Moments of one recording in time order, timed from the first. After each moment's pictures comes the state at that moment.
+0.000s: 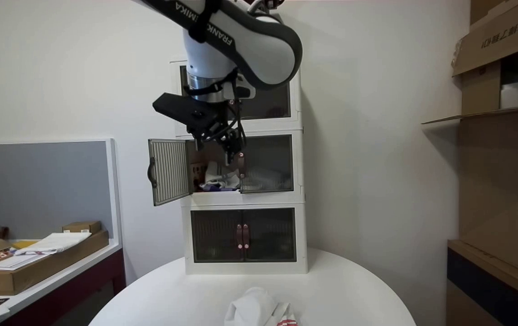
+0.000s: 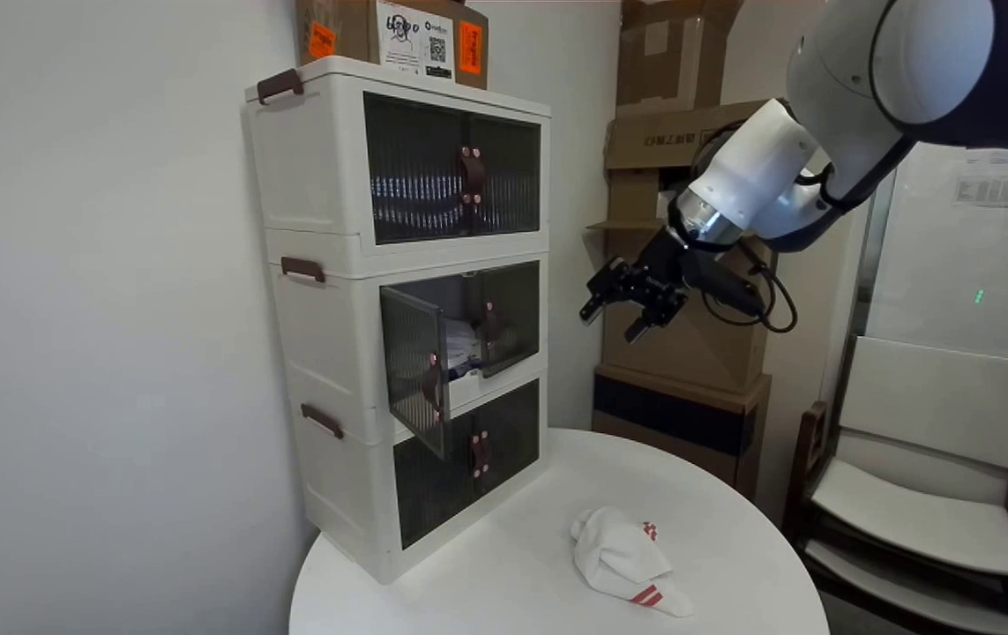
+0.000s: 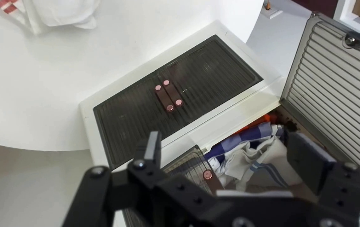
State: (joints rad) arm -2.47 -0.24 1.93 -1.84 -2.22 4.21 2.39
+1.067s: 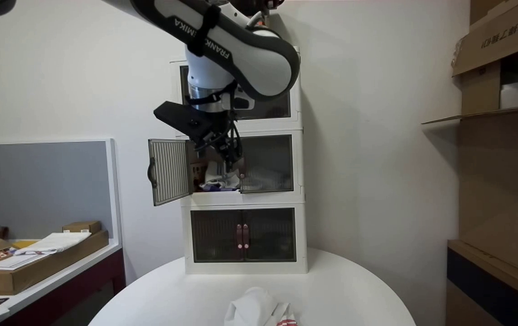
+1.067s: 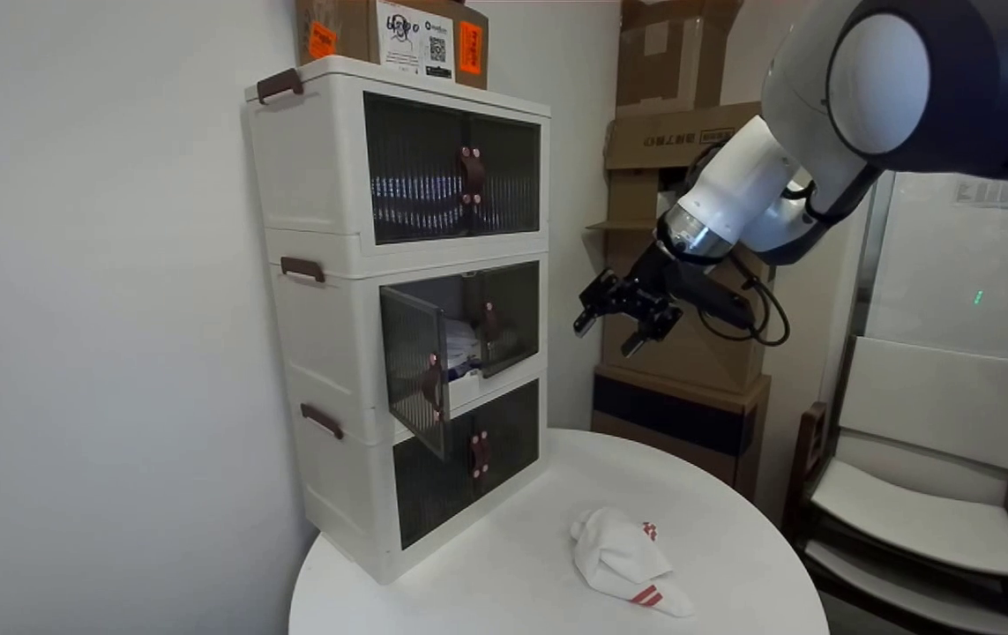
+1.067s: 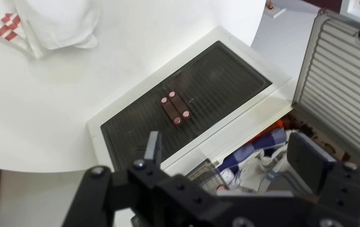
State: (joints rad) arm -2.46 -0.30 1.92 -1.85 -2.18 4.22 2.45
